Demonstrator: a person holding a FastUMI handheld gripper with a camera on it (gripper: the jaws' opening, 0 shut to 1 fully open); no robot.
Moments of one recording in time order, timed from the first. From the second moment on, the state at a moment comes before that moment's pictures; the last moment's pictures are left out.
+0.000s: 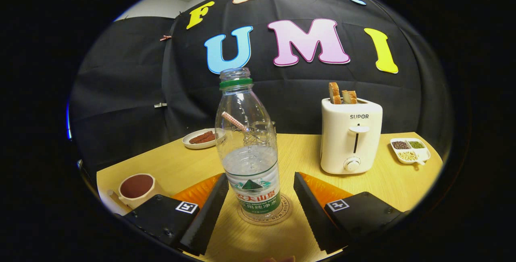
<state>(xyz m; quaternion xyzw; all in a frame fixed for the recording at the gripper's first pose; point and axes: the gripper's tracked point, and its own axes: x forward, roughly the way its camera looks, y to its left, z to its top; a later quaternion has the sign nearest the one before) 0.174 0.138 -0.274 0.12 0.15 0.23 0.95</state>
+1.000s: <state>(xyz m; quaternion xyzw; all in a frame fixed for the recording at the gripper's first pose) 0.090 0.074 -0.100 0.08 0.09 0.21 0.97</state>
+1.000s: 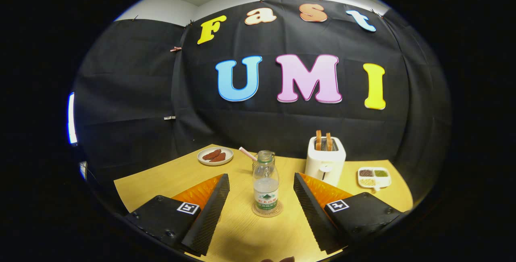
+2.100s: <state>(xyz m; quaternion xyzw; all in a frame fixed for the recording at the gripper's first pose) 0.025 -0.015 0.009 0.05 0.06 0.13 0.99</state>
